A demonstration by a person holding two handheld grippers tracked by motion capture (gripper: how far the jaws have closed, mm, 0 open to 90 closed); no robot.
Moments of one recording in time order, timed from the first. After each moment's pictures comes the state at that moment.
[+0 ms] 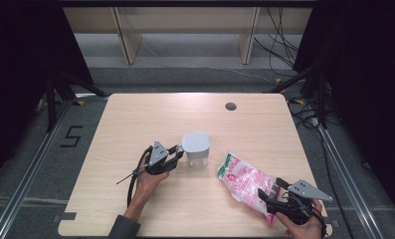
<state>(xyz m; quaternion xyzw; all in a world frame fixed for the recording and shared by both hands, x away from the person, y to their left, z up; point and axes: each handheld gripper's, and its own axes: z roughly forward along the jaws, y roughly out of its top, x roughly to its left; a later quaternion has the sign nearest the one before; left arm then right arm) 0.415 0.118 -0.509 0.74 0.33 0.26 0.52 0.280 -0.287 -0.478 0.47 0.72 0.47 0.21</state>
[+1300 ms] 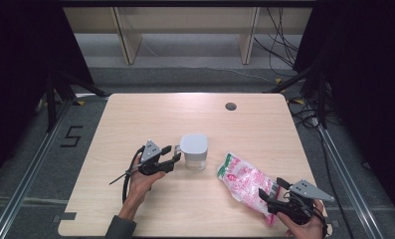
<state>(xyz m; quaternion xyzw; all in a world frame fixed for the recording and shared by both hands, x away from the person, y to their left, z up) 0.403 0.136 -0.494 0.73 0.37 0.21 0.53 0.282 -0.292 -0.478 0.46 0.72 0.48 0.21</state>
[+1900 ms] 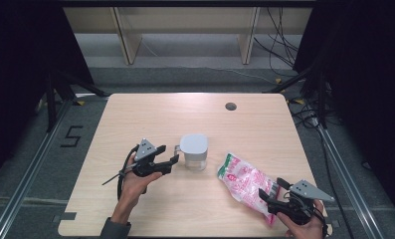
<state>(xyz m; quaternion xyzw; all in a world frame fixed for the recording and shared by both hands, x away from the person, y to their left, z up) 0.387 0.140 -0.464 0.73 0.39 0.19 0.52 0.279 -0.291 -0.477 0.47 0.71 0.48 0.20</state>
